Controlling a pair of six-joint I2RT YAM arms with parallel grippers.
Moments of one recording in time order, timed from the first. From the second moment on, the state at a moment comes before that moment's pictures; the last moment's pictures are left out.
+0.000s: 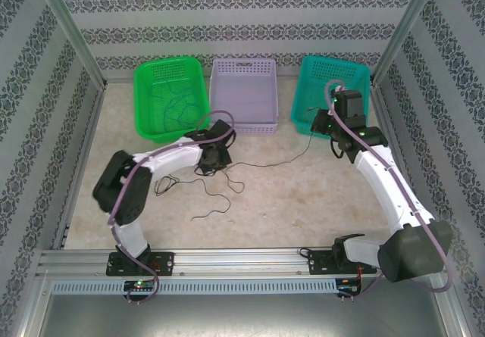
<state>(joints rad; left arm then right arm) -0.57 1.74 1.19 -0.67 -0.07 -1.00 0.14 1.24 1.15 -0.57 0.03 0.39</state>
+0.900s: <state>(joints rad) 0.14 1.29 1.05 -0.85 -0.16 -0.84 -0.14 1.28 1.35 -0.58 0.09 0.37</state>
